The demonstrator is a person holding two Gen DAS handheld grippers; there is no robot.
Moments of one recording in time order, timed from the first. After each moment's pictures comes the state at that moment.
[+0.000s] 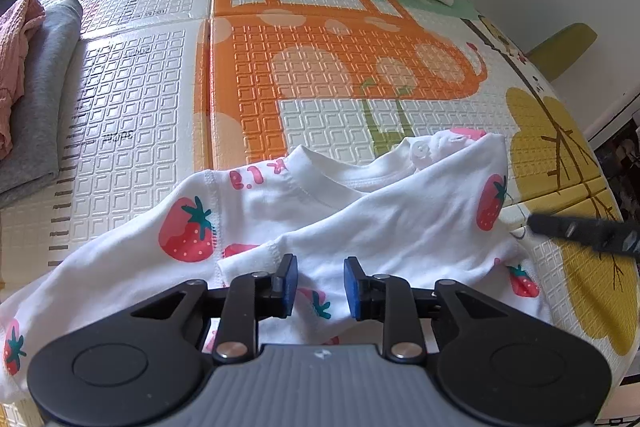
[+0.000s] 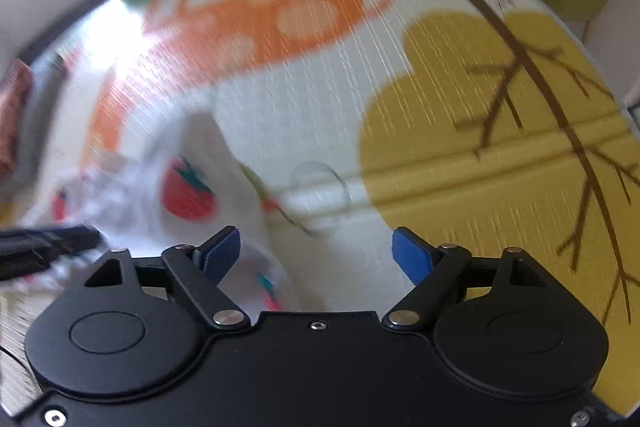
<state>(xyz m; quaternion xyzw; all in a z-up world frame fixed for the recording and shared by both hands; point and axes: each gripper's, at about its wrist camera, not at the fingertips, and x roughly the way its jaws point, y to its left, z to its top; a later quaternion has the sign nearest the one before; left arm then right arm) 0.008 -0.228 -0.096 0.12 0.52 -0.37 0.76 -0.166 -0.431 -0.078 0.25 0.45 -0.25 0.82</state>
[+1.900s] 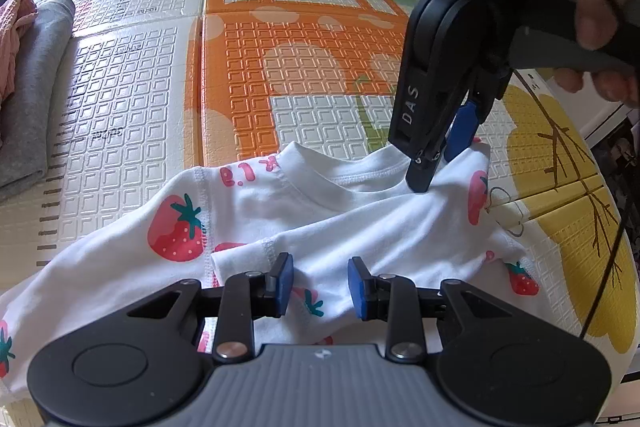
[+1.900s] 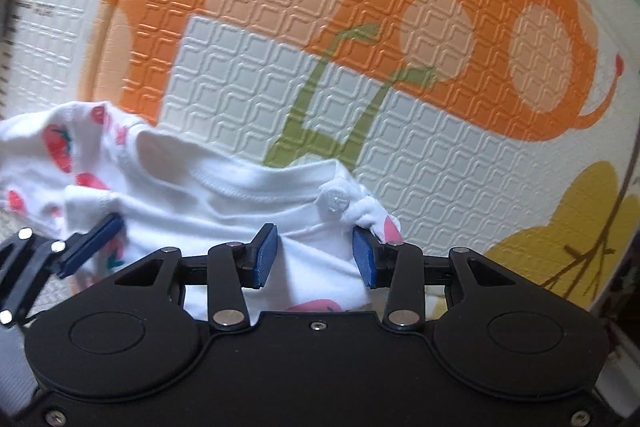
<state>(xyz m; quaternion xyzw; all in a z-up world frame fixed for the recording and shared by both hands) 0.005 -0.229 -0.101 0.11 0.52 -0.38 0.76 0.080 -0.416 -0.122 0.04 0.81 -0.09 0.58</state>
